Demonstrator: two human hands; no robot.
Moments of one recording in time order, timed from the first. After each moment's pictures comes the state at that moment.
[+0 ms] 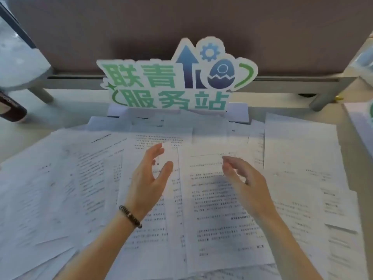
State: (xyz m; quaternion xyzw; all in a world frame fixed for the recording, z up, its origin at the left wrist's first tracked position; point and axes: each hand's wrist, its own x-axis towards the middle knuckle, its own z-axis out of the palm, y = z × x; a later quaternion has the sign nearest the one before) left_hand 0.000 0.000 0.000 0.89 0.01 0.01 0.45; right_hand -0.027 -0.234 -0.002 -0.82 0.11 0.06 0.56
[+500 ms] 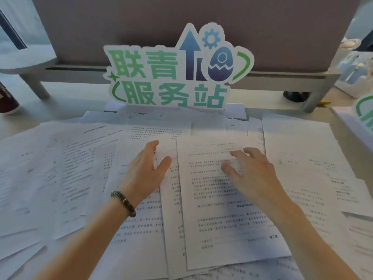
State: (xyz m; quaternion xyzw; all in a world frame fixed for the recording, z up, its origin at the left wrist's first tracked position) left_hand -0.009 0.010 -0.054 0.94 0.00 -0.02 0.35; right_hand -0.039 -0.237 -0.045 -0.98 0.06 0.06 0.20
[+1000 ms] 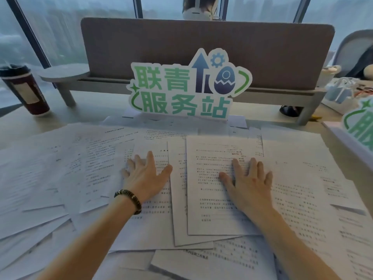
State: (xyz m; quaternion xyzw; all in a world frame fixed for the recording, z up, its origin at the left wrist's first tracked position) left_hand -0.048 0.034 -0.064 0.98 0.09 -0.08 0.18; right_hand -0.070 -0.220 -0.094 -0.99 0.10 0.02 0.09
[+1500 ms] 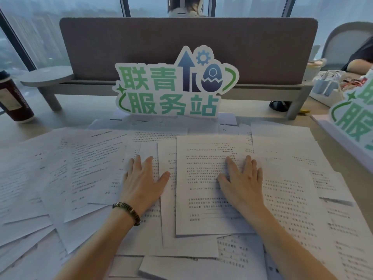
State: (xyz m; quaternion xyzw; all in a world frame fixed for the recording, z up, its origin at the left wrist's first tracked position) left_hand -0.052 0.016 -0.079 0.98 0.04 -0.02 0.18; right_hand -0.069 -0.226 -0.096 -0.98 0.12 0.01 0.19
